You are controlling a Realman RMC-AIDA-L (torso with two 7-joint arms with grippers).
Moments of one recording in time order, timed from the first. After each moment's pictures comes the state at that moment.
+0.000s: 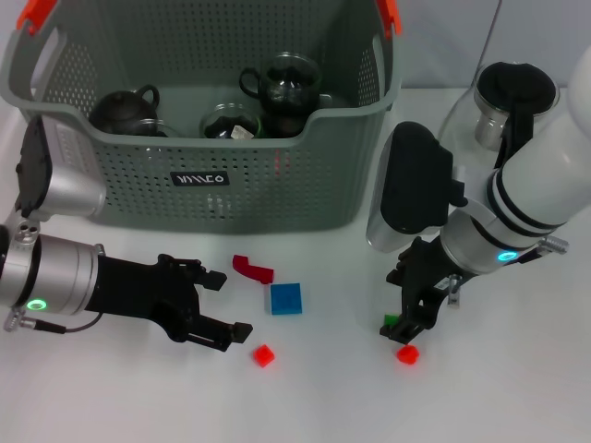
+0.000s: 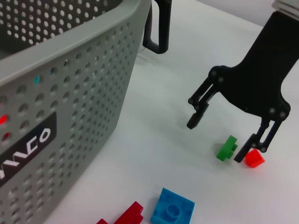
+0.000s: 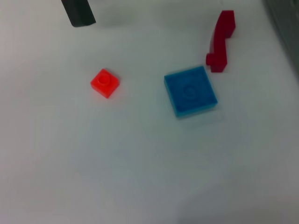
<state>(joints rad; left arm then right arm) -0.50 -2.16 0.81 0.91 2.35 1.52 -1.60 0.80 2.11 -1.64 -0.92 -2.51 -1.27 2.15</state>
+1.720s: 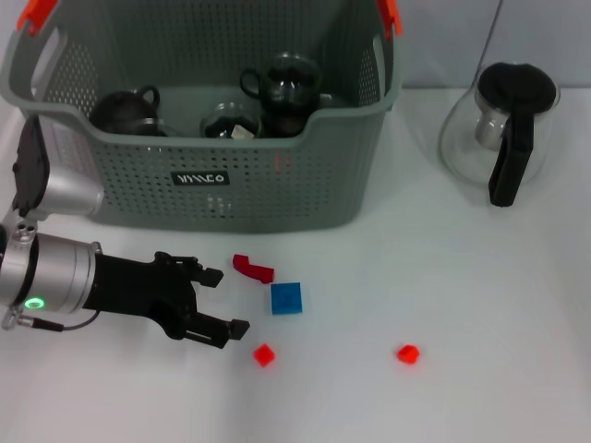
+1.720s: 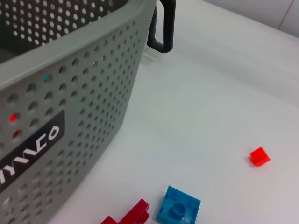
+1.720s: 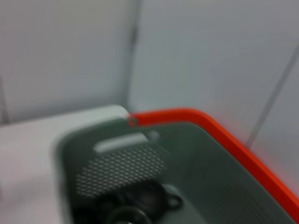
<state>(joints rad) -0.50 -2.16 0.81 0.91 2.35 1.51 -1.60 1.16 2.07 -1.06 -1.11 -2.46 -1.30 2.29</state>
